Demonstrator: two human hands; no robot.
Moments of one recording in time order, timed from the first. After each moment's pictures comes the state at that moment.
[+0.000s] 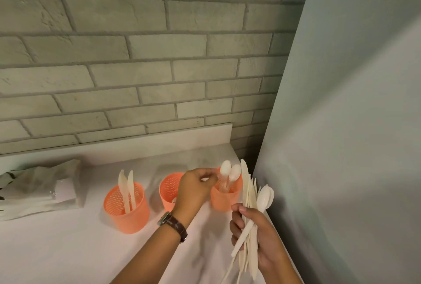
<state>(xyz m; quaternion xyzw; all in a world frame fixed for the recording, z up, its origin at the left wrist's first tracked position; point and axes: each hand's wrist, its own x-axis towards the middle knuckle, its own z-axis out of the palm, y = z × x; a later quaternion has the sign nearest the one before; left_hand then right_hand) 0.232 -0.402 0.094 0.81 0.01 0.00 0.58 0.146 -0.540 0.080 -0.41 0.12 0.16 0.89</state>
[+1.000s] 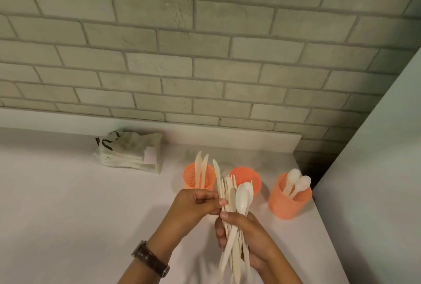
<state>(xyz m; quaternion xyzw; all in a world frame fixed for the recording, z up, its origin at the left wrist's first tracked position) 0.118 -0.259 0.126 0.70 0.10 -0.05 0.70 0.134 -0.406 0.095 -0.51 -0.05 0.35 0.79</state>
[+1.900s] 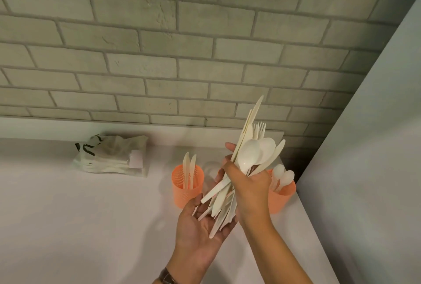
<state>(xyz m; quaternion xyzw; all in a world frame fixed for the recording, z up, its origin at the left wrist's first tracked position) 0.103 -0.303 0.118 0.18 0.24 -0.10 0.95 0.146 -0.380 0.174 -0.59 -0.03 -0.06 0.81</state>
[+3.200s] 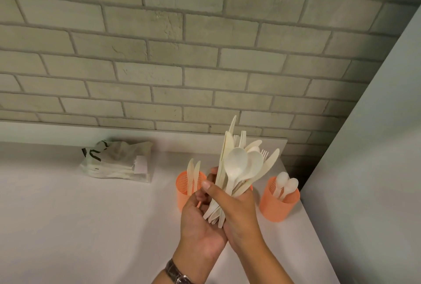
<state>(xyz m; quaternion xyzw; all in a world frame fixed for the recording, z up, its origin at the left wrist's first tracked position) 0.116 -0.300 0.139 0.06 0.21 -0.10 0.97 0.122 -0.356 0.163 -0.50 -0.03 0.06 0.87</state>
